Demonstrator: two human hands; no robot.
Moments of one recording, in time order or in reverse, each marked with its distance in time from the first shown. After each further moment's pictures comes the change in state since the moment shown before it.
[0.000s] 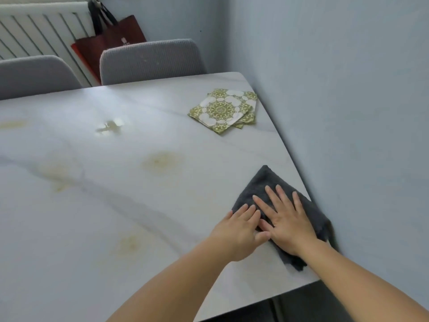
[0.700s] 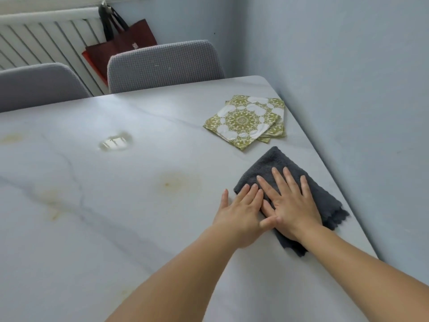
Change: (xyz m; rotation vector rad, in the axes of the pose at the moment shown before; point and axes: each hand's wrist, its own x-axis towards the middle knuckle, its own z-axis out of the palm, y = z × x) left_hand 0.067 -0.080 -0.055 0.021 0.093 -0.127; right_hand 0.127 -0.029 -0.029 -0.104 0.104 0.052
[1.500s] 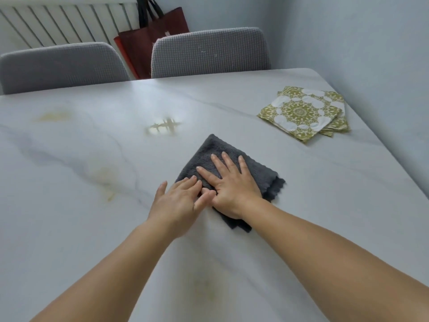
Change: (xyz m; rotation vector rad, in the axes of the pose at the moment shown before) left_hand -0.106 -0.209 -0.026 0.020 0.290 -0.272; right_hand 0.069 -0.229 -0.015 0.069 -0.022 -0.348
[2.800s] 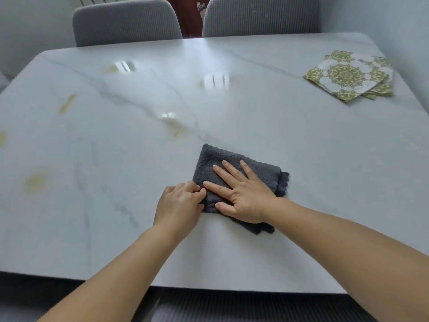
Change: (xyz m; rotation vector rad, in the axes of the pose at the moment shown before) left_hand -0.175 -0.061 0.032 0.093 0.171 -0.022; right_hand -0.105 -0.111 0.032 -0.062 -0.142 -0.375
